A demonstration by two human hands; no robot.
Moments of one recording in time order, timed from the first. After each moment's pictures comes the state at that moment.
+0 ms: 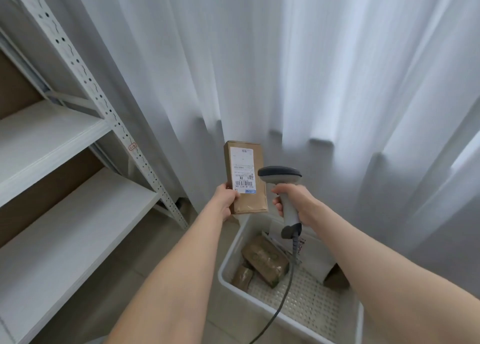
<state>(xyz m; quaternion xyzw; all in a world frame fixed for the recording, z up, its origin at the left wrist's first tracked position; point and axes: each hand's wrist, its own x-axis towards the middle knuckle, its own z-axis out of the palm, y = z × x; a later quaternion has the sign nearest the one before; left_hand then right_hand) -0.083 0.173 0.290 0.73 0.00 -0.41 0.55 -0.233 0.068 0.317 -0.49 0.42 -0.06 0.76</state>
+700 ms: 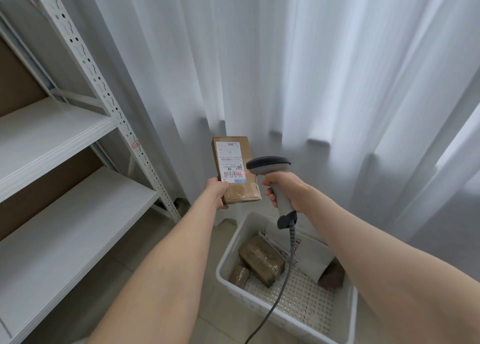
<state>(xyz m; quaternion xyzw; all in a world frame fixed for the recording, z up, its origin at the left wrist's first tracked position) -0.068 0.195 0.298 0.74 0.02 -0.39 0.55 -0.228 0.094 0.353 -0.56 0.38 -0.02 0.74</state>
